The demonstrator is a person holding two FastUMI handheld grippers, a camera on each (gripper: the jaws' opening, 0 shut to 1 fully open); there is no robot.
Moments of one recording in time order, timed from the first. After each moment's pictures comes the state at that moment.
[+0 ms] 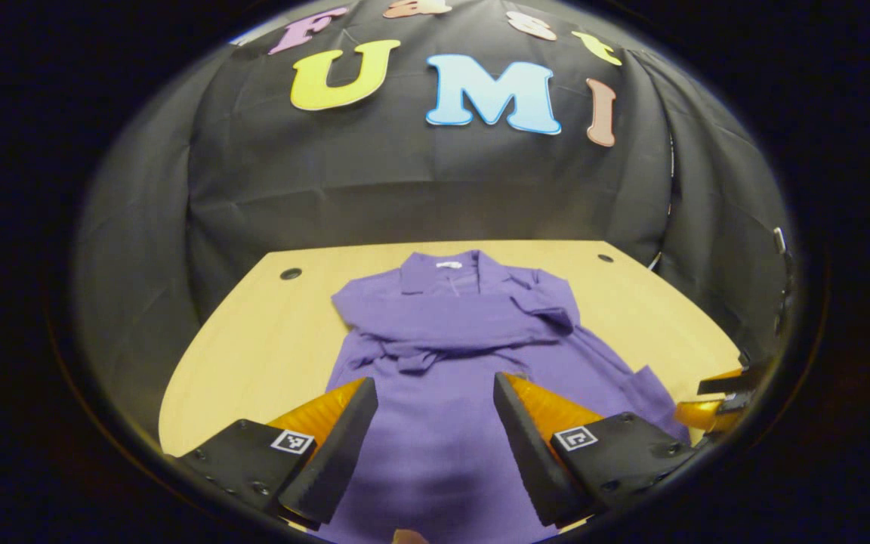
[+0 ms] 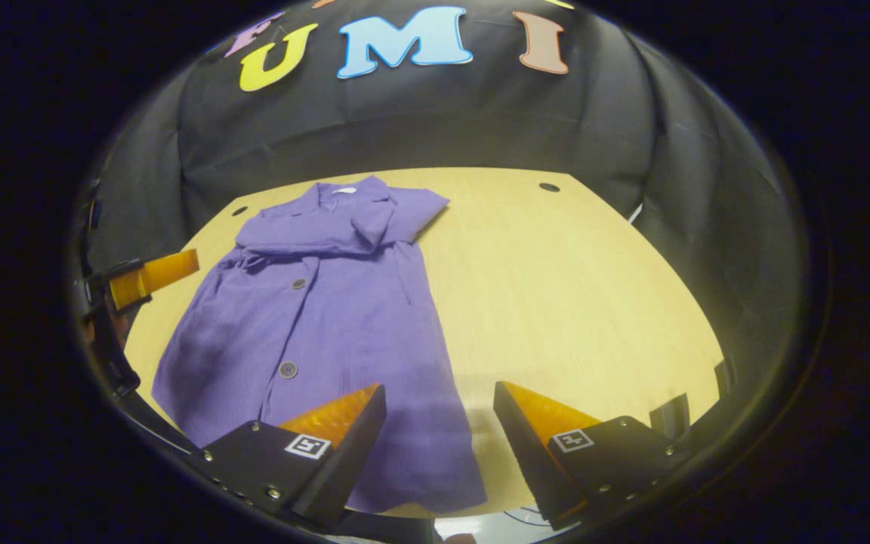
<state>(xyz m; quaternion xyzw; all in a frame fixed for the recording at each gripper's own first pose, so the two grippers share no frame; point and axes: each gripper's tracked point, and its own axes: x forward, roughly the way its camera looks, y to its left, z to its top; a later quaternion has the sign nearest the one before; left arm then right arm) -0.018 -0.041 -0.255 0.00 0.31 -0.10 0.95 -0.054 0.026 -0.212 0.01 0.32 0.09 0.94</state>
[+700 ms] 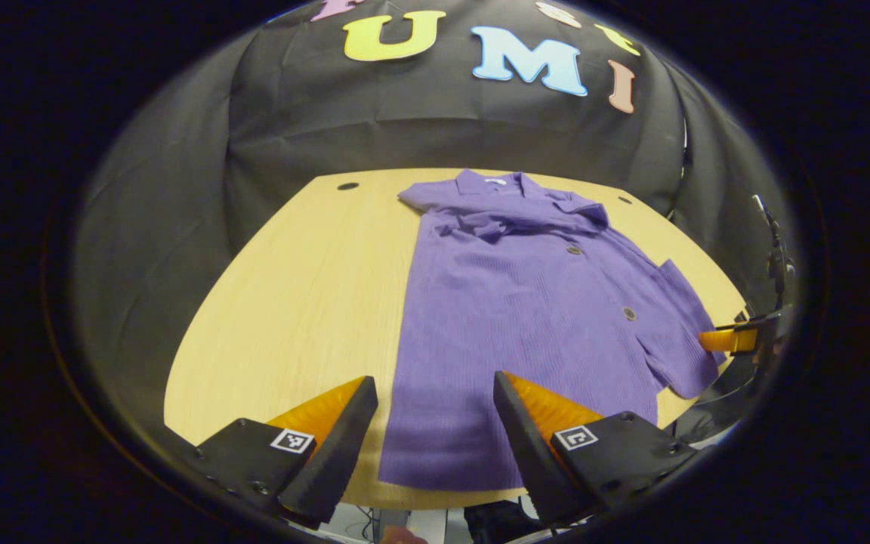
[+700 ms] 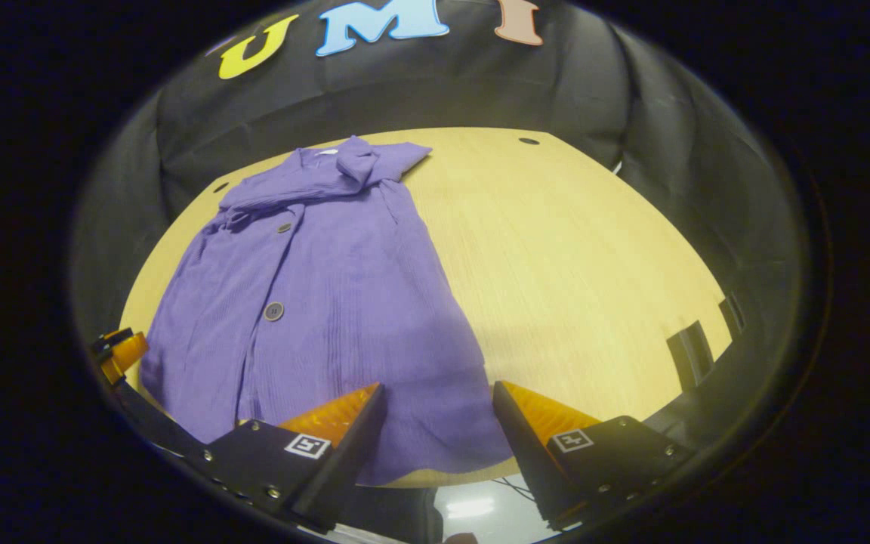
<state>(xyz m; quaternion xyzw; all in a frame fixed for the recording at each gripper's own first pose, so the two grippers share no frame) -0.158 0.079 -0.325 -0.01 0.41 -0.07 0.91 -0.098 0.036 -0.261 0.04 0.37 0.05 0.92</state>
